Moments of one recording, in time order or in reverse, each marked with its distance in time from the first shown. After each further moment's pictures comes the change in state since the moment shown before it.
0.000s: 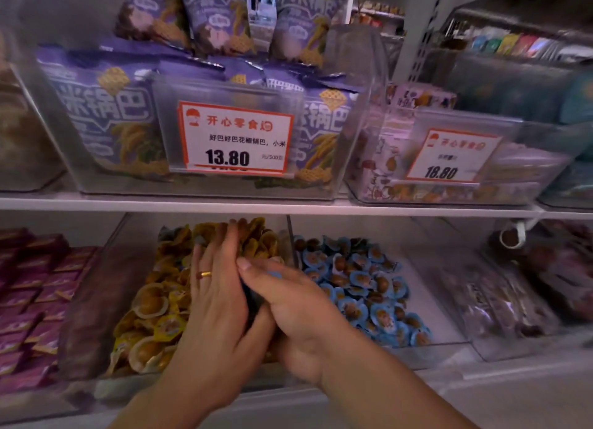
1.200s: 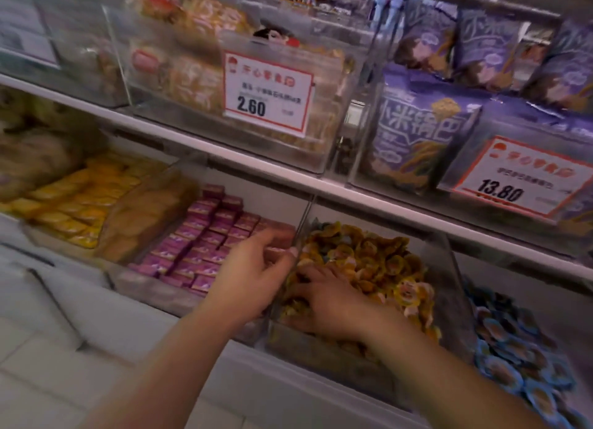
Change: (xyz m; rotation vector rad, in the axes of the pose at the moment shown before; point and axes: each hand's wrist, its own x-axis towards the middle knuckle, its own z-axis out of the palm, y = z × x) left_hand -0.023 -0.122 -0.126 -0.154 0.184 -0.410; right_hand 0.126 0.077 0.072 -2.046 -0.489 -0.402
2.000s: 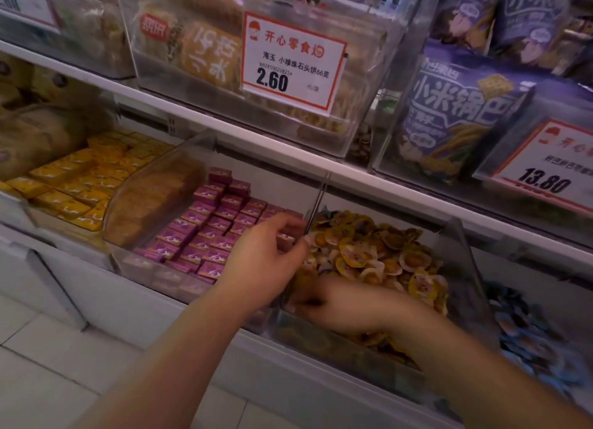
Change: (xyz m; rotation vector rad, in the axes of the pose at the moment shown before) left_hand 0.004 0.005 0.001 0.025 -0.003 -0.023; right_hand -0.012 -0.012 -0.020 0.382 -0.182 -0.190
